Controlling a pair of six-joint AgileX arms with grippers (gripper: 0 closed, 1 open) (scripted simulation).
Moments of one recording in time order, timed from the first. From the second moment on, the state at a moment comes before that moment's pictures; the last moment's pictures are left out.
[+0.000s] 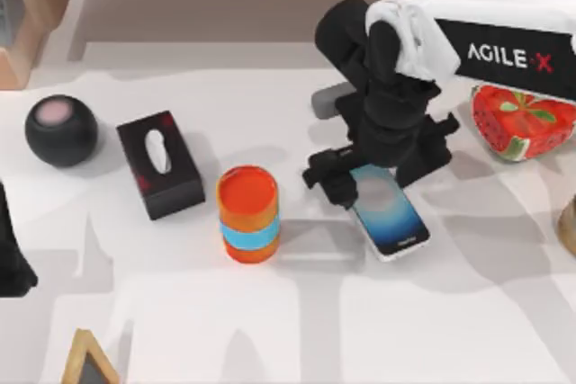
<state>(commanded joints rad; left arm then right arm) 0.00 0.00 0.00 0.00 0.00 0.00 0.57 2.24 1.72 -0.99 0.01 0.17</state>
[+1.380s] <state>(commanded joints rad) 0.00 0.00 0.00 0.00 0.00 0.00 0.16 1.79 1.53 -0.65 -0.17 0.07</state>
